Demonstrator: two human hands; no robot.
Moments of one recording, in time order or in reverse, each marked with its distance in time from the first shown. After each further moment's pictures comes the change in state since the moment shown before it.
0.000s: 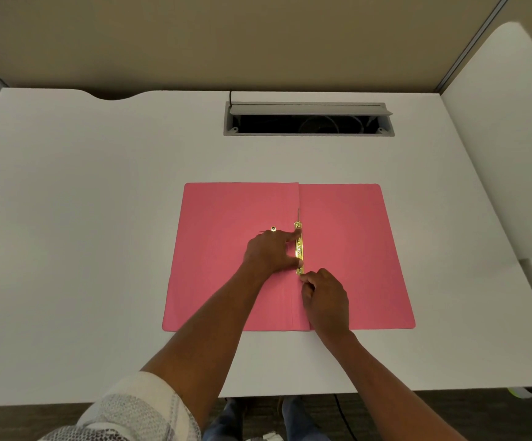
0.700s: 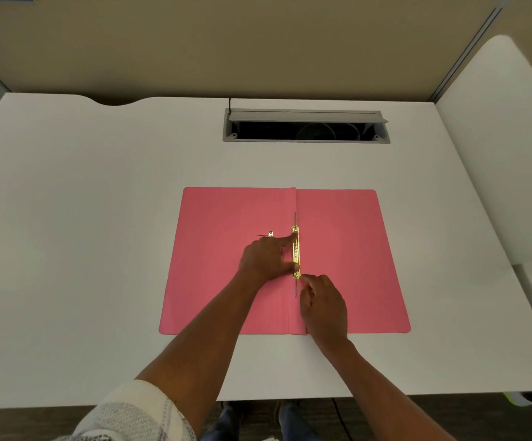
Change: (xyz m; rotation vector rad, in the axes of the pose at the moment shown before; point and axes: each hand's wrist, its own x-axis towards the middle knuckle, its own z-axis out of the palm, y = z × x) left_hand -0.010 -0.002 -0.001 -0.012 0.016 0.033; right_hand -0.008 0.007 0.003 0.059 0.057 -0.015
